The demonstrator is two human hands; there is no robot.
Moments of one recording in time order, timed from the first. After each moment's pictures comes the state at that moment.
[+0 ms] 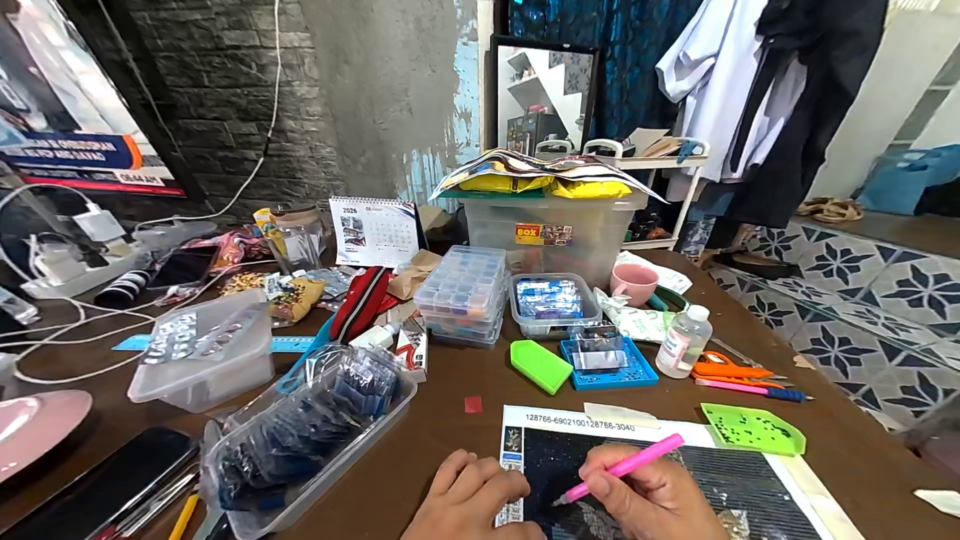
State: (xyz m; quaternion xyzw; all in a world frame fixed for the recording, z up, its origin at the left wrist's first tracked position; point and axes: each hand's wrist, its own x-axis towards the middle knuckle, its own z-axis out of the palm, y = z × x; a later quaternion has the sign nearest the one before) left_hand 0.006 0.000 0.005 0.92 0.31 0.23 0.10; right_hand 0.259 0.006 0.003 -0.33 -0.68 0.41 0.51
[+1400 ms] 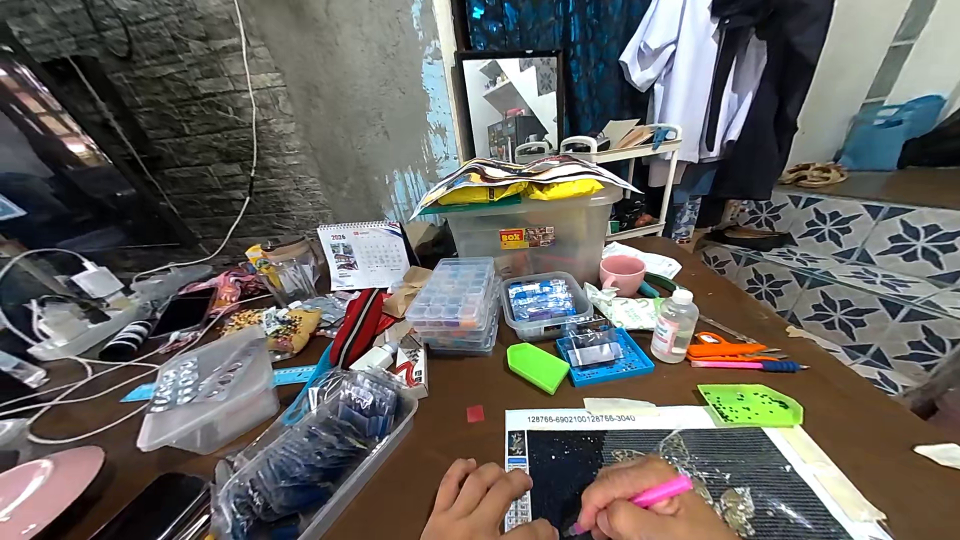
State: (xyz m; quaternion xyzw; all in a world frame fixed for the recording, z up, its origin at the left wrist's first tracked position) left_hand 0.007 -0.003 0.005 0.92 0.33 0.21 0.07; right_hand 0.263 -0.001 0.001 -0.32 -0.69 0.47 0.45
